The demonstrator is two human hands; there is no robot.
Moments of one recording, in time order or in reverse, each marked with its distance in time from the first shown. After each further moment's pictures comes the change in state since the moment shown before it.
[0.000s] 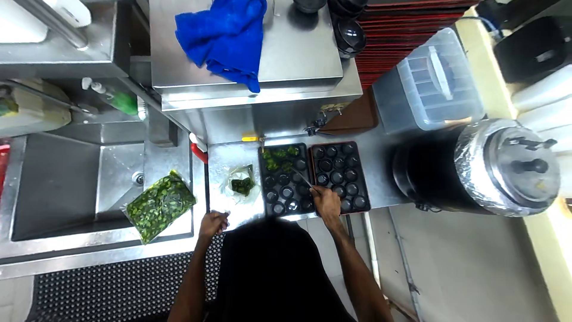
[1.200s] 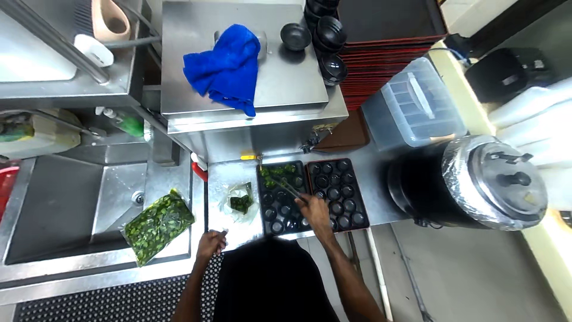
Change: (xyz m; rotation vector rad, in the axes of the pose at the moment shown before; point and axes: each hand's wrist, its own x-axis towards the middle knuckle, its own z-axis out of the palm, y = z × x) left_hand 0.000 -0.003 0.003 -0.085 0.027 0.004; right_hand 0.003 -0.045 -0.019 0.038 -0.036 -0.134
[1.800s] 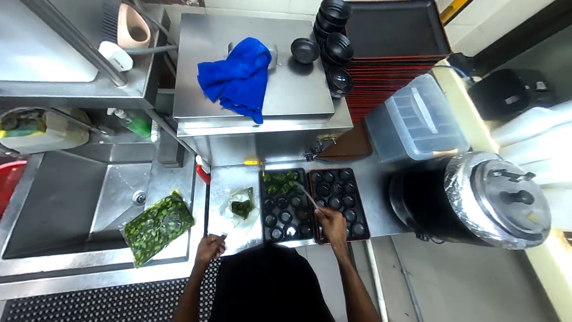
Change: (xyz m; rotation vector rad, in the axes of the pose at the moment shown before) left_hand 0.001 -0.006 0.003 -0.040 0.028 0.007; right_hand -0.009 0.060 -0.006 0.284 0.174 0.078
